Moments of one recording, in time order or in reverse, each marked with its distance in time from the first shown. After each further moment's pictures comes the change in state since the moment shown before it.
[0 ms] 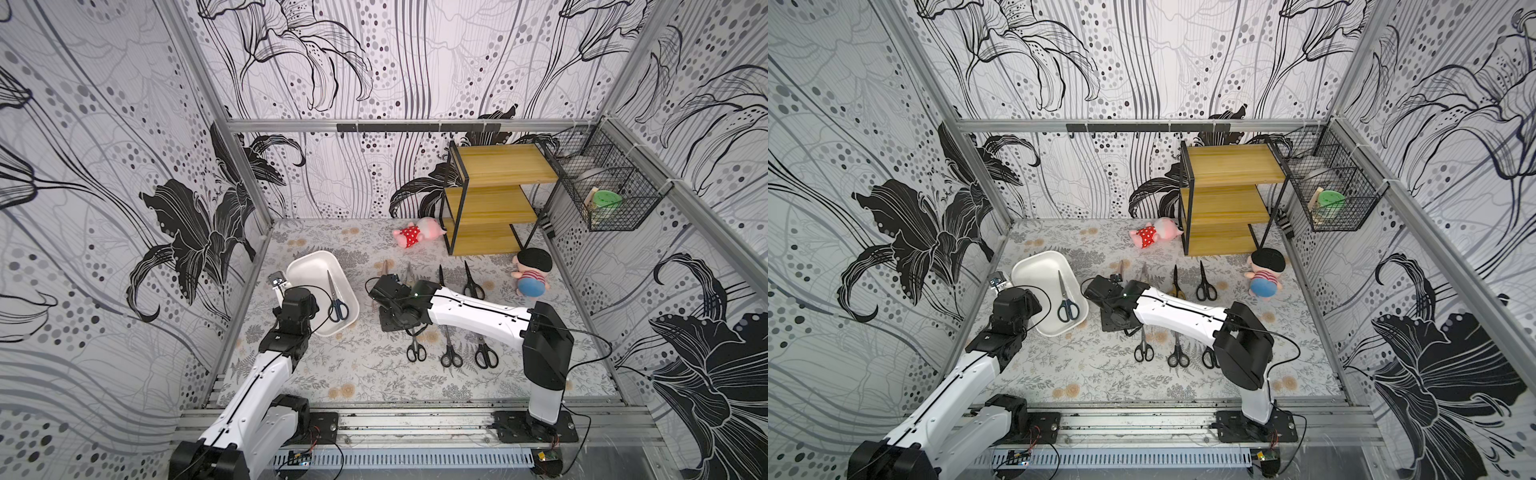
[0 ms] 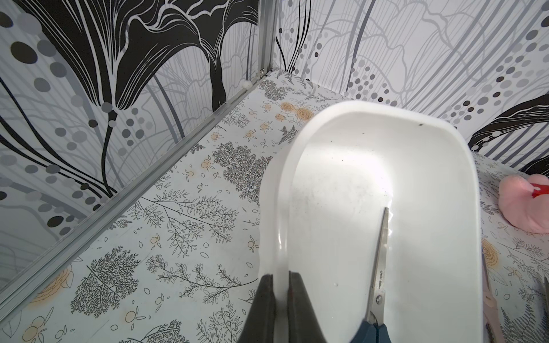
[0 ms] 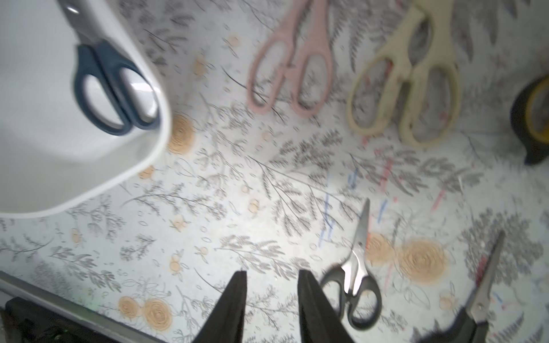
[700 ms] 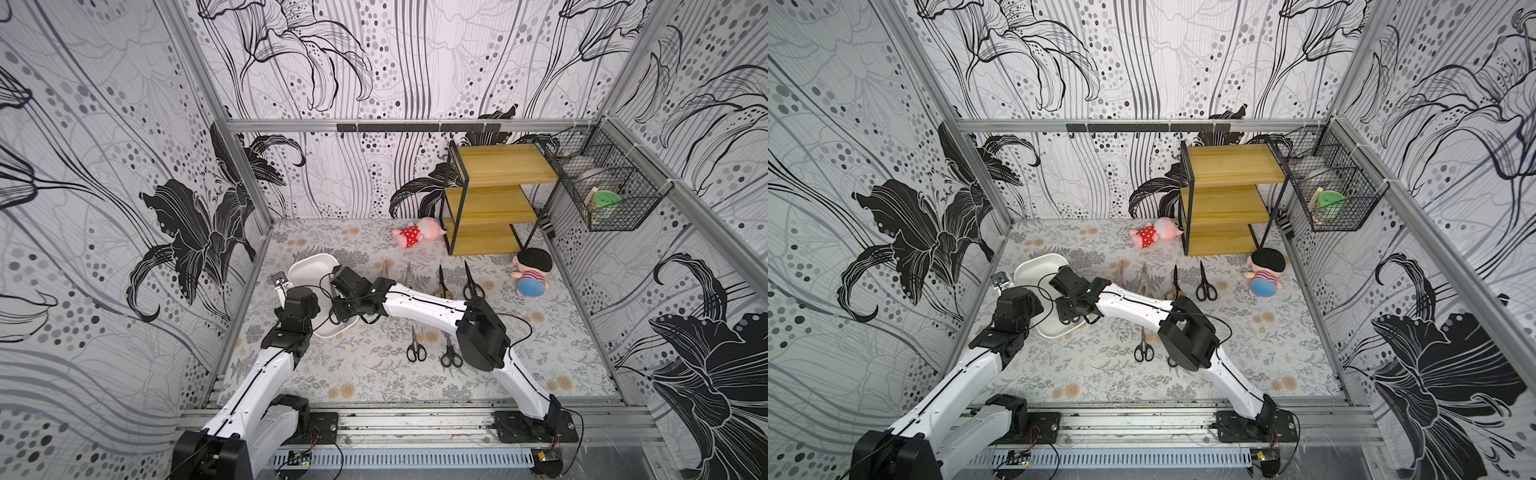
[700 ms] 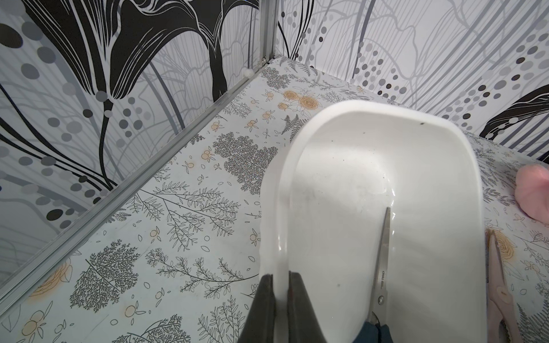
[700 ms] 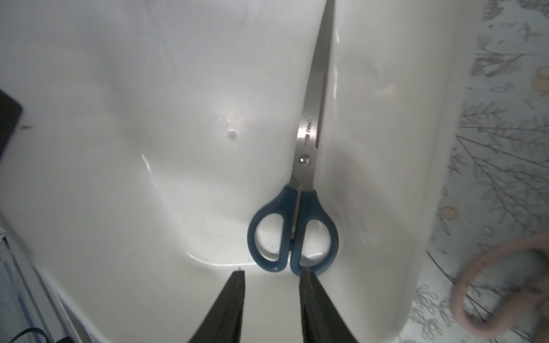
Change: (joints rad) left arm -0.001 0.041 0.000 0.000 0.001 -0.004; right arm 0.015 0.451 0.457 0.254 -0.132 -0.216
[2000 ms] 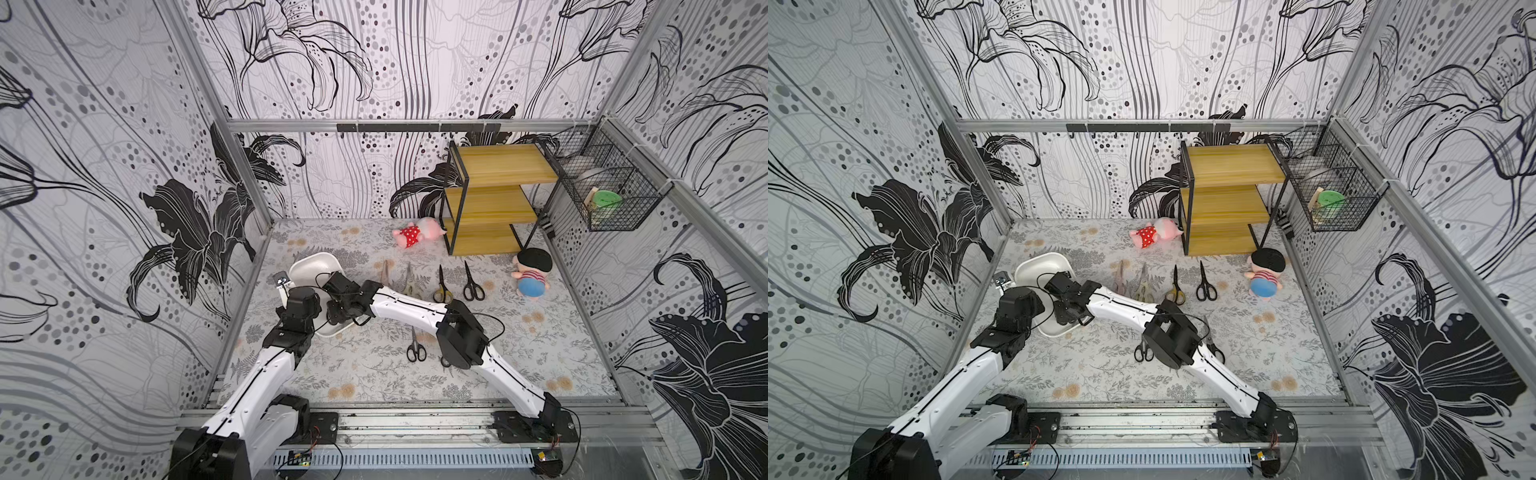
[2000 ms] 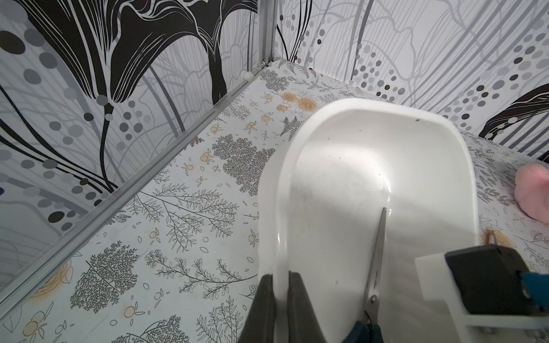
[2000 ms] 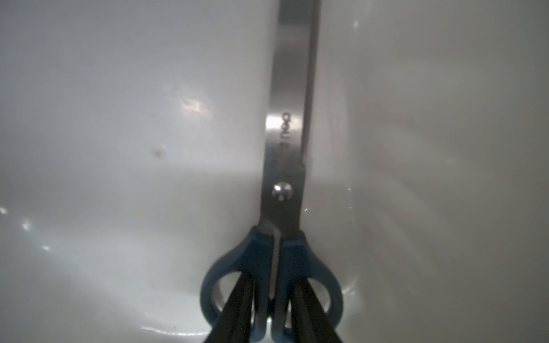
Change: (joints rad) left arm -0.026 0.004 0.005 0.000 -0.027 -0.004; right arm -0.002 0.197 0.219 -0.106 0.011 0.103
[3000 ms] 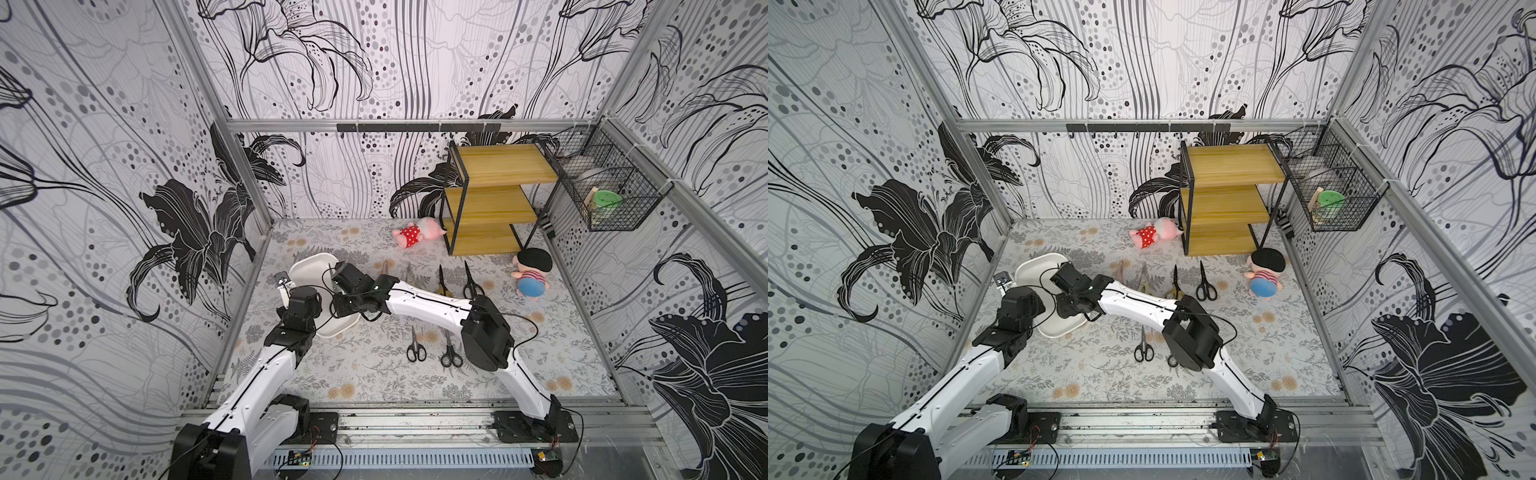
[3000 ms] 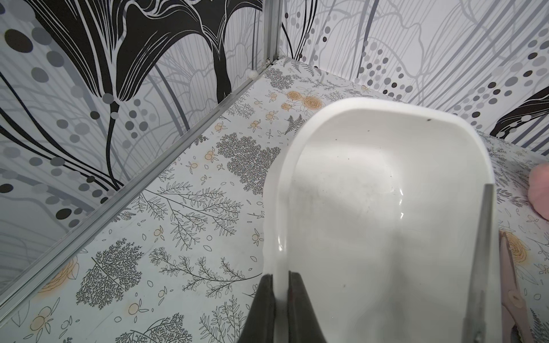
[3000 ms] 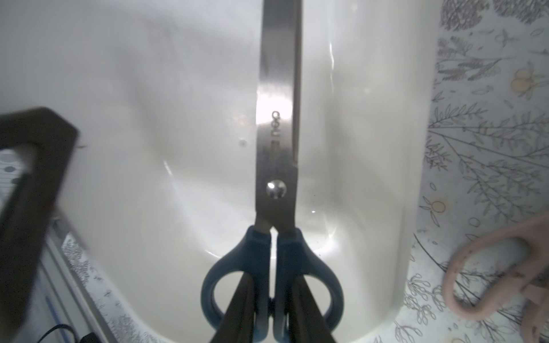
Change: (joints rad) left arm -0.007 0.022 0.002 0.000 -0.031 -0.008; right arm -0.006 -0.279 -0.265 0.100 -0.016 -0.064
